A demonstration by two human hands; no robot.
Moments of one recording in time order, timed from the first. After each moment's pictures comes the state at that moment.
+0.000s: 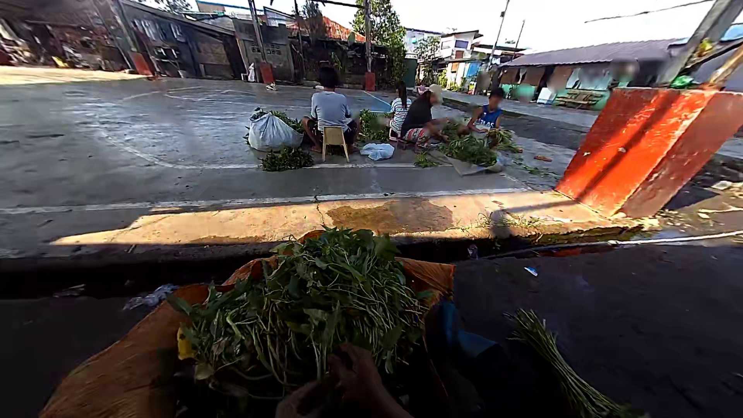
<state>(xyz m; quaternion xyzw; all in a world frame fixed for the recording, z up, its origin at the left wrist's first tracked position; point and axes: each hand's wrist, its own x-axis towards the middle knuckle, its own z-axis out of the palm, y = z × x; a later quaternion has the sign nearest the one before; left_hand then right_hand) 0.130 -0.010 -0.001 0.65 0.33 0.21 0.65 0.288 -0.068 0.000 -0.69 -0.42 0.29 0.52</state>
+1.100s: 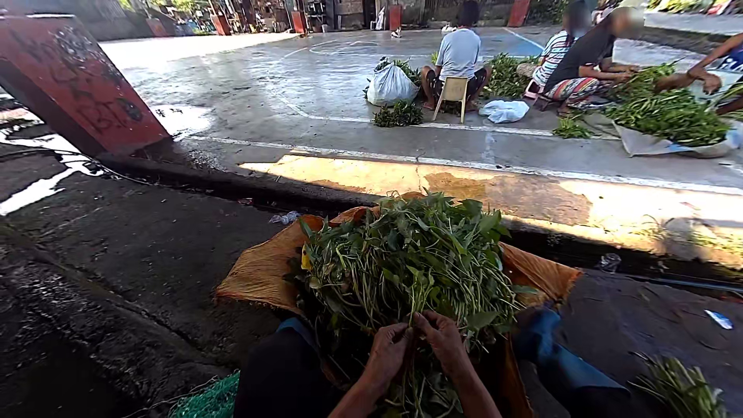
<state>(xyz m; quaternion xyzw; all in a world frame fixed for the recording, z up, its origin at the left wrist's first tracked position) 0.153 -0.009 -0.018 0.59 0.38 0.23 0.68 0.290 -0.060 -0.018 -0.63 -0.29 0.45 0.56</state>
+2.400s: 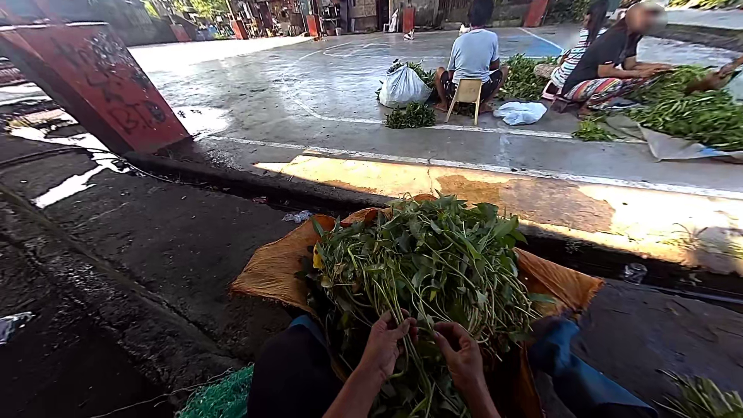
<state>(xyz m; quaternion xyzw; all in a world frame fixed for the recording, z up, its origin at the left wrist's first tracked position) 0.147 0.010 -0.005 0.30 0.43 0.30 0.79 0.282 -0.081 -0.050 -0.62 -0.33 0.32 0.63</state>
